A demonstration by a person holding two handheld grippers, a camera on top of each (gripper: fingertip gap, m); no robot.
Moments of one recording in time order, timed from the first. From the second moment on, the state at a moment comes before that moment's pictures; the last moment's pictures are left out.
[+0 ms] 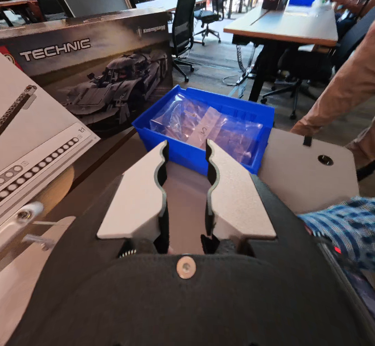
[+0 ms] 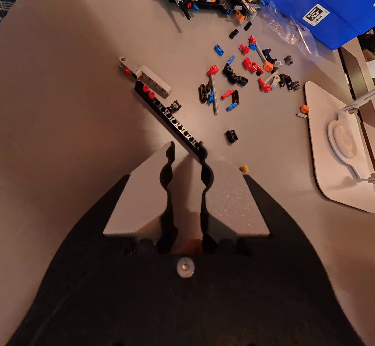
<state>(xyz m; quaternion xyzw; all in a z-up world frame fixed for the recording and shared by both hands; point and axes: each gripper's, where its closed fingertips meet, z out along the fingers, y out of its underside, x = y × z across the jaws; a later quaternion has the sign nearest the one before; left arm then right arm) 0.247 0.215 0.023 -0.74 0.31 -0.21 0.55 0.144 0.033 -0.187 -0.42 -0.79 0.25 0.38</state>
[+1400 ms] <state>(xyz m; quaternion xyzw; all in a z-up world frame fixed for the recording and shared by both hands) 0.114 -0.007 -0.190 -0.88 0.24 -0.01 0.41 0.181 0.331 0.021 -0.59 -0.29 0.27 0.70</state>
